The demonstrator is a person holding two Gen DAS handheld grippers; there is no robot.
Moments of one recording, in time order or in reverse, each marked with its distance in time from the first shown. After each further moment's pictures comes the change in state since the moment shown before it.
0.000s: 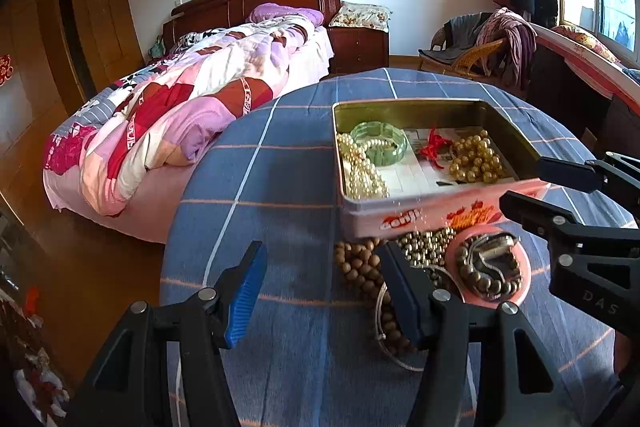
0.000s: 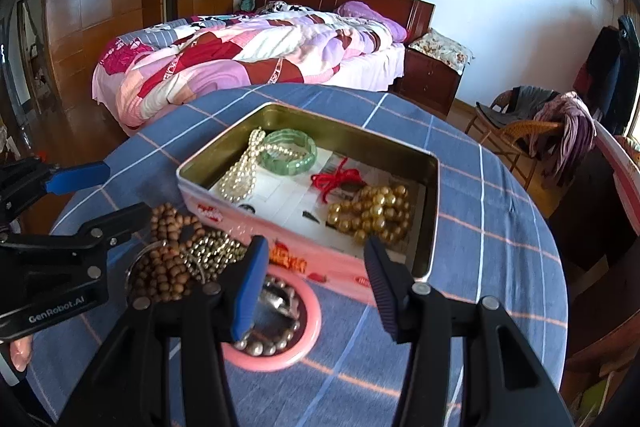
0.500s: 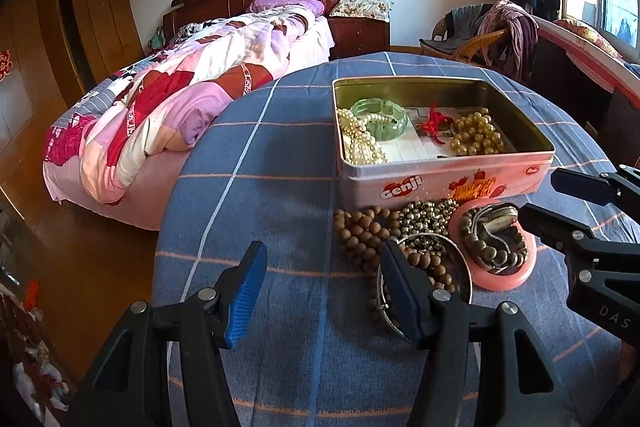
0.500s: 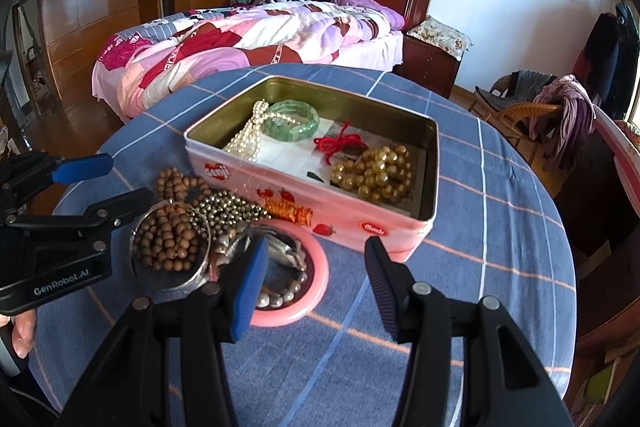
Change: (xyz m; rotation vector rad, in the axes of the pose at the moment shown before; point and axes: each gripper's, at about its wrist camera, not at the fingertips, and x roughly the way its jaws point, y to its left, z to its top) left arm 0.003 0.000 -0.016 -0.002 0.035 0.001; right arm -0.004 0.002 -0.021 0.025 0.034 0.006
